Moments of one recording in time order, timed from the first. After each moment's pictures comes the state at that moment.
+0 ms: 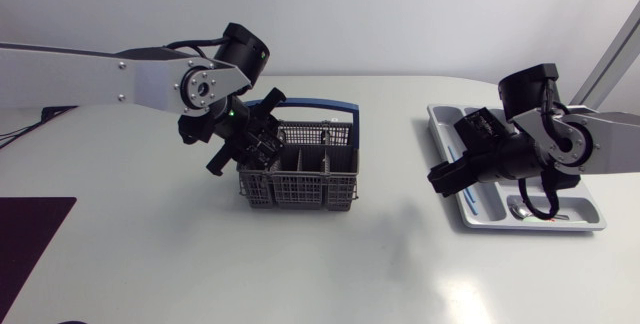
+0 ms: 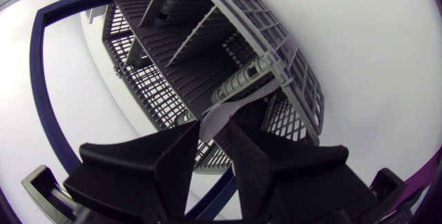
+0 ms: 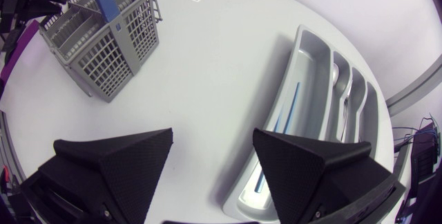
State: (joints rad) left arm -0.50 1.79 1.28 -0.49 -0.13 1.86; right arm 0.12 1.45 0.80 -0.29 -0.10 -0.31
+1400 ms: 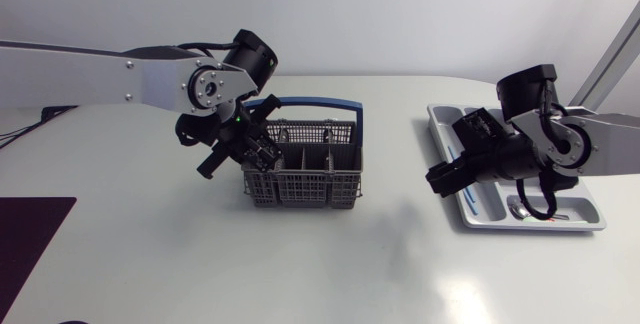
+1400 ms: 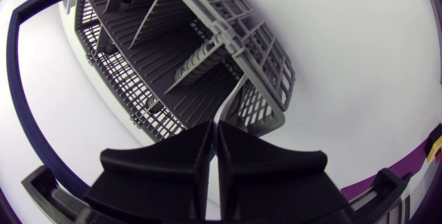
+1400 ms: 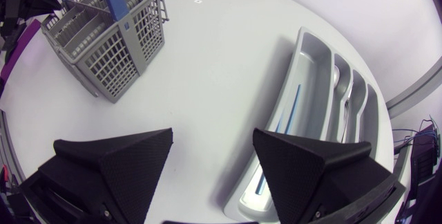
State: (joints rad) left arm -0.53 1.80 1.30 -0.59 -0.28 1.82; right arm 0.13 1.45 0.79 -0.28 -0.10 -0.31
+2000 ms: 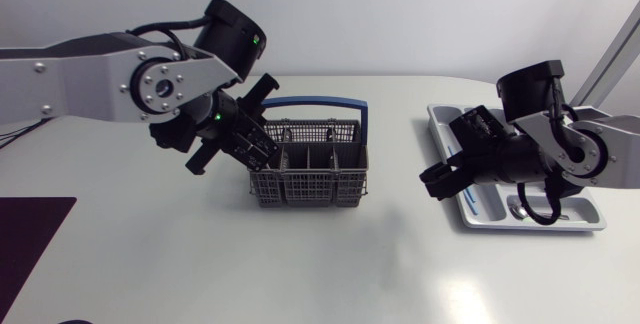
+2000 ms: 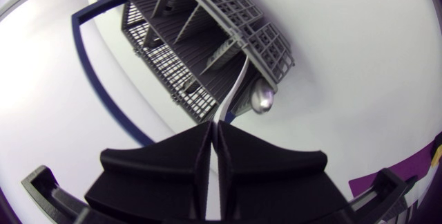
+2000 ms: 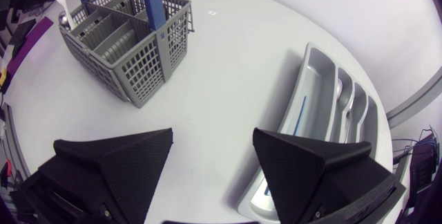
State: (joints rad) left arm -0.60 1.58 1.20 -0.53 -0.33 1.83; right arm 0.19 1.35 0.77 -0.30 -0.10 -0.30
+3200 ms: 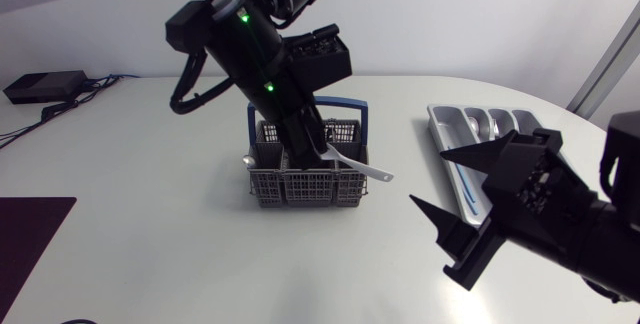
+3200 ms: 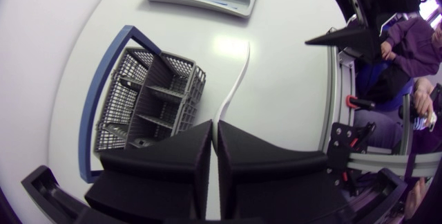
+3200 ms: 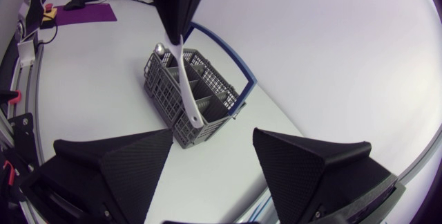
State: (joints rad) left arm -0.71 1.79 1.75 -1.15 0.20 0.54; right arm 0.71 0.69 0.56 -0.33 0.17 -0.48
